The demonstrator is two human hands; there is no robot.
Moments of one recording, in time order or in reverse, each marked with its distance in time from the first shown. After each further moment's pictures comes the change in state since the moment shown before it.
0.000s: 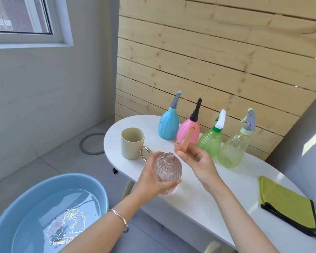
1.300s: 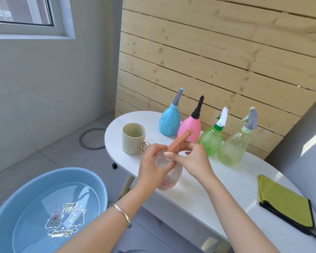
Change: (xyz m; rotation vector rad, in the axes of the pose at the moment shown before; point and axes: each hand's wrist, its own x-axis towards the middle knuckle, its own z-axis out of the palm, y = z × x) left_hand 0.003 0.031 0.003 -0.077 0.236 0.043; right_hand 0.006 -0.010 0.022 -0.484 0.106 0.080
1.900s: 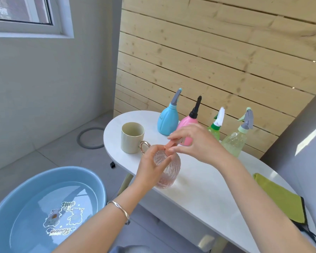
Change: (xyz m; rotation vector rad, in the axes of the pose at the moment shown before) left_hand 0.002 -0.002 -0.003 0.018 -0.083 0.056; right_hand 0.008 -0.056 -0.041 -0.687 -0.239 -0.356
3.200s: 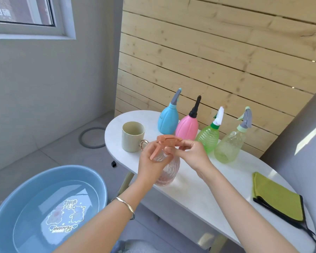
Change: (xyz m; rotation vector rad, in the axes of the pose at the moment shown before) left_hand -0.001 0.008 0.007 -0.164 0.122 -0.086; right_hand -0.009 0.016 0.059 0.833 0.182 0.453
